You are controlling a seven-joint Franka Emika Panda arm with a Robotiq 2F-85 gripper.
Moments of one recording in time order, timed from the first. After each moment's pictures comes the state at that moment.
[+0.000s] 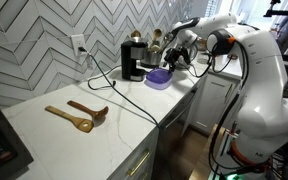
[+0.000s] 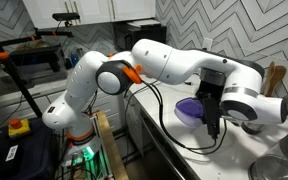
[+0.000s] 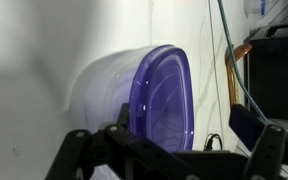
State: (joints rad) arm -0.60 0.69 -0.12 -1.23 0.70 1.21 -0.63
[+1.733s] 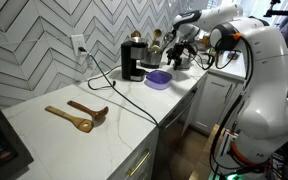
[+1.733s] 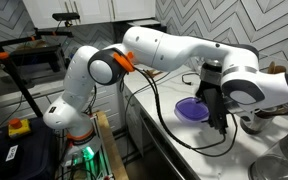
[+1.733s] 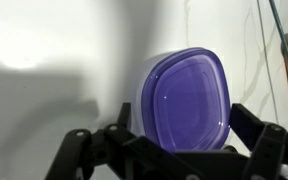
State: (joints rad) arm -0.55 0.58 -0.18 -1.26 0.51 1.33 -0.53
